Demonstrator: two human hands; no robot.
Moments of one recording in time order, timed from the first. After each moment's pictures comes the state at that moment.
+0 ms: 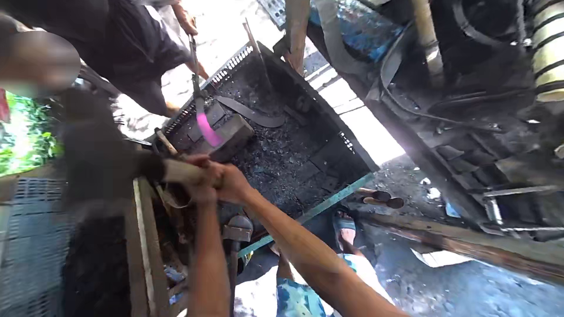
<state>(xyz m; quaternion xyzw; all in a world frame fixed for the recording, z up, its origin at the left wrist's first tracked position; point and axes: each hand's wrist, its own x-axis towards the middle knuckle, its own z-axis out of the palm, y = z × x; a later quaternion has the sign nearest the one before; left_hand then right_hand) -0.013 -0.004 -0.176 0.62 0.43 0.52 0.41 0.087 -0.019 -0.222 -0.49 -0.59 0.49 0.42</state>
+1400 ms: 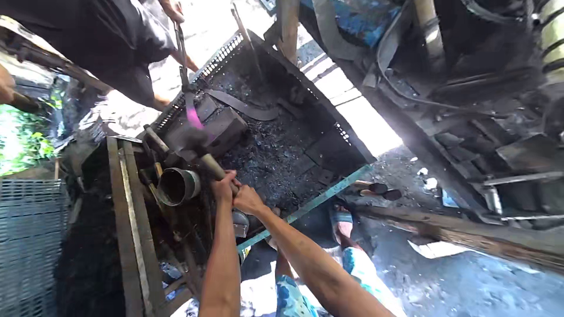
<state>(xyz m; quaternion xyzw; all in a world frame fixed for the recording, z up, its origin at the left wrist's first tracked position) -0.012 -0.036 -0.298 0.44 0.61 0.45 0.49 0.083 -0.078 -0.318 -0.59 -0.49 0.60 0.24</state>
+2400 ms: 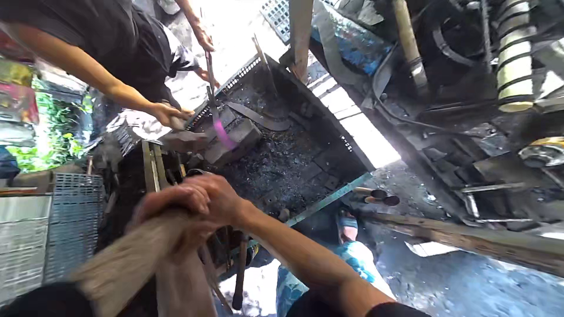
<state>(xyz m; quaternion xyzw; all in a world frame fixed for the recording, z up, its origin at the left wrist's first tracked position) 0.012 -0.068 0.073 0.78 0.28 0.43 0.36 0.086 -0.051 -0.032 -0.31 -0.64 0.35 0.61</state>
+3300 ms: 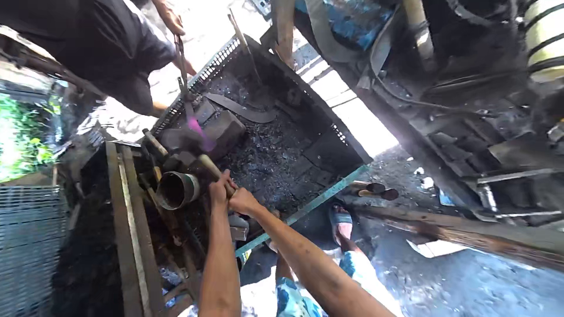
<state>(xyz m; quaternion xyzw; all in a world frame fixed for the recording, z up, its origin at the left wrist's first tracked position) -0.022 -0.028 -0.287 0.44 0.57 0.44 0.54 0.075 -0.070 -0.312 -0.55 -0.47 0.64 0.27</state>
